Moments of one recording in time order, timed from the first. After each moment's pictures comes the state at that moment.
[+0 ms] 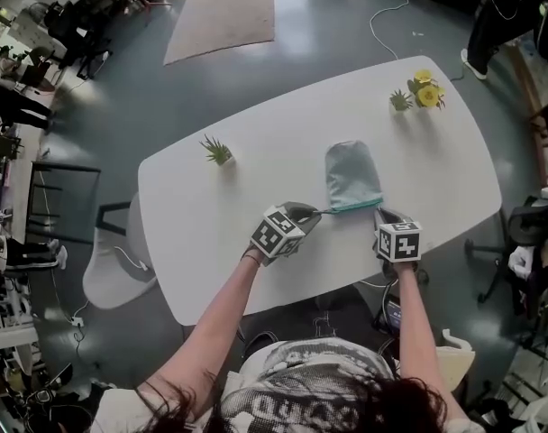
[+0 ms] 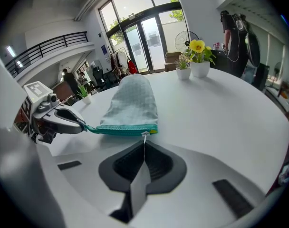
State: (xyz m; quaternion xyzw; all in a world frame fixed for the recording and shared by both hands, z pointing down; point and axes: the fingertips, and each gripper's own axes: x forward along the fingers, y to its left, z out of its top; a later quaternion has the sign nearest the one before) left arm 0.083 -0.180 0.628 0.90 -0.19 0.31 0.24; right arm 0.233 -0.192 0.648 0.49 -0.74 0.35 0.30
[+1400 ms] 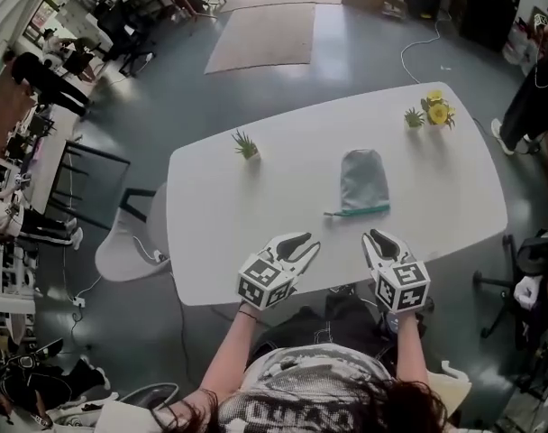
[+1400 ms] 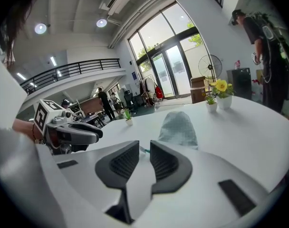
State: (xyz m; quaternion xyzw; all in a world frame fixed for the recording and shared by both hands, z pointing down) left arm 0.059 -0.090 0.510 0.88 -0.38 0.17 0.21; right arm 0.177 -0.119 0.524 0.40 -0.87 0.25 0.16
